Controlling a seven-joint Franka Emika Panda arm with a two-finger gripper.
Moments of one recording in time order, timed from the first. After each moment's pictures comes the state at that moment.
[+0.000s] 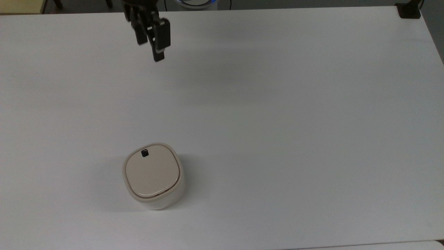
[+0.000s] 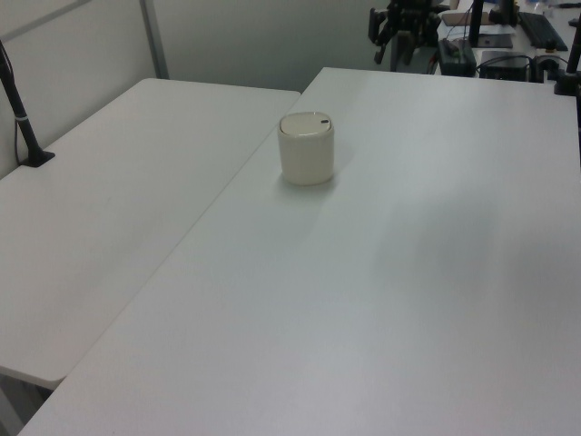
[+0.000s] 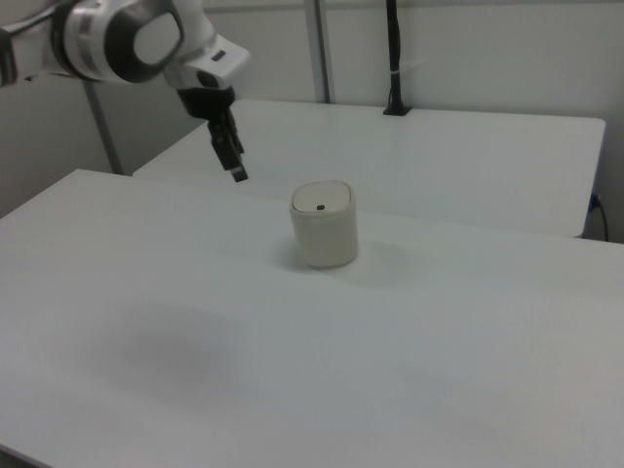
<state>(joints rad) 0.00 0.05 -0.05 -1.63 -0.02 1.94 0.84</state>
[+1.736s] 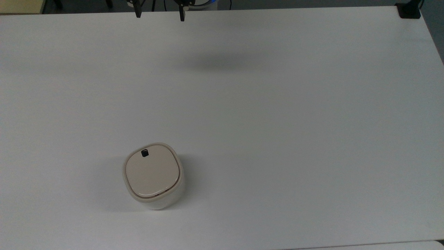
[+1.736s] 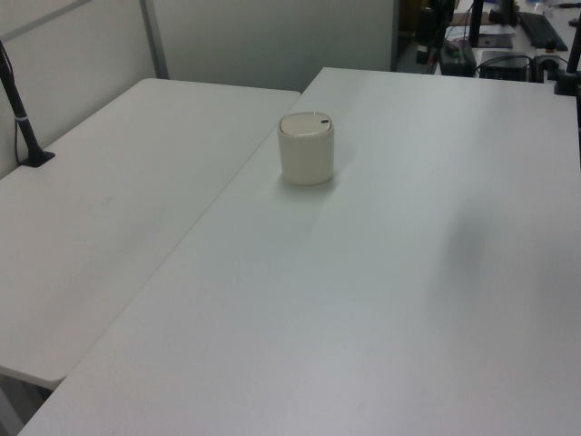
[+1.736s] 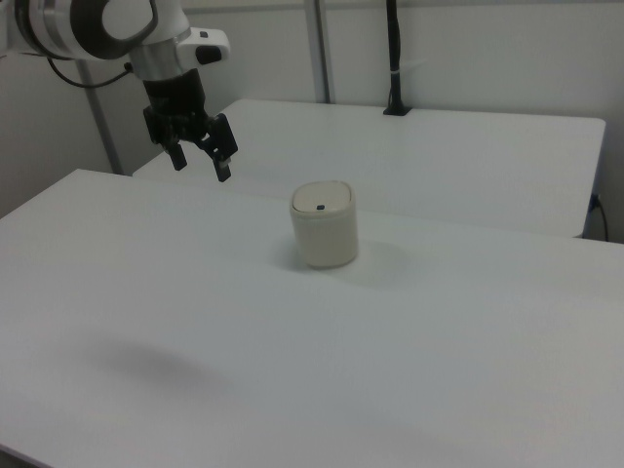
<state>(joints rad) 0.01 -0.02 -0.03 -1.62 -0.01 1.69 0.04</state>
